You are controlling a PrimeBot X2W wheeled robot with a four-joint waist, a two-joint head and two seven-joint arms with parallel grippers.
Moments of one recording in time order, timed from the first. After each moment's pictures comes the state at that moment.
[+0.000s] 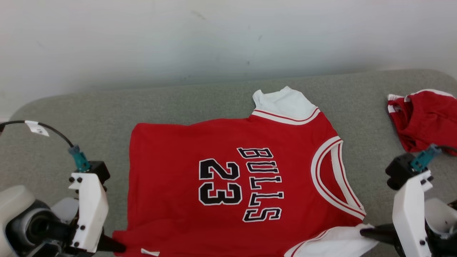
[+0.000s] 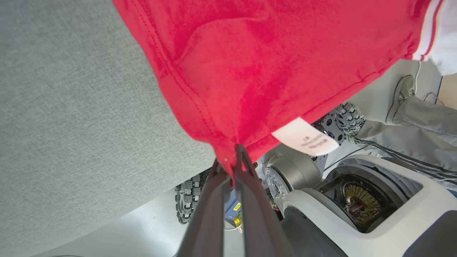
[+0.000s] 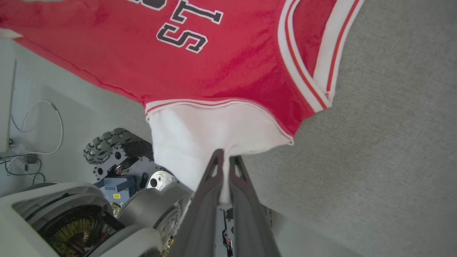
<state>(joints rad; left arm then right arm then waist) -0.84 1.04 -1.17 -0.05 -1.56 0.12 0.94 -0.21 -0.35 0.10 -0.32 0.87 0.13 1.56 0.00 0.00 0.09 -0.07</state>
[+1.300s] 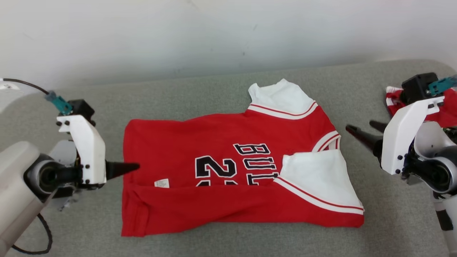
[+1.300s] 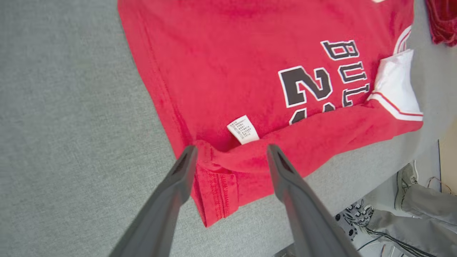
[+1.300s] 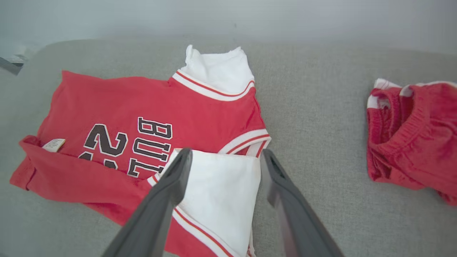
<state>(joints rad) -0.98 0.79 -1.10 0.42 -1.47 0.00 0.74 -0.63 -0.25 0.16 0.20 0.64 0.13 1.01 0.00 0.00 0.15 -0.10</state>
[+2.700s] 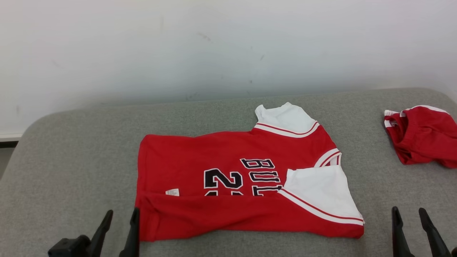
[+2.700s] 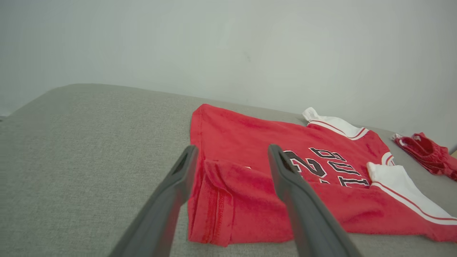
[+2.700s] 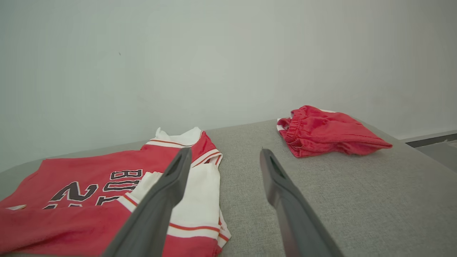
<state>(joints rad) 0.02 0.43 -0.38 0.00 -0.67 0.23 -0.26 0.10 -0.10 -0.04 0.07 0.37 0.13 -0.22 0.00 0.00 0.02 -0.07</state>
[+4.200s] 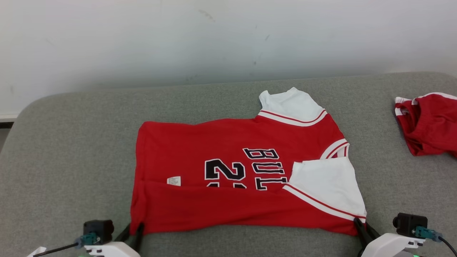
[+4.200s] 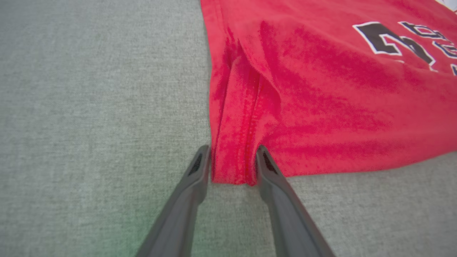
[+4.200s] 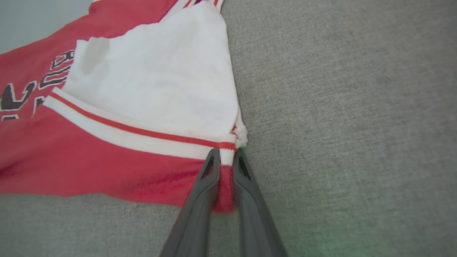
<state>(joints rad) -0.21 0.35 -0.45 0.50 -0.57 0.13 -0.03 -0.22 -0.05 0.06 0.63 0.46 0.13 0.11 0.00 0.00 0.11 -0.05</state>
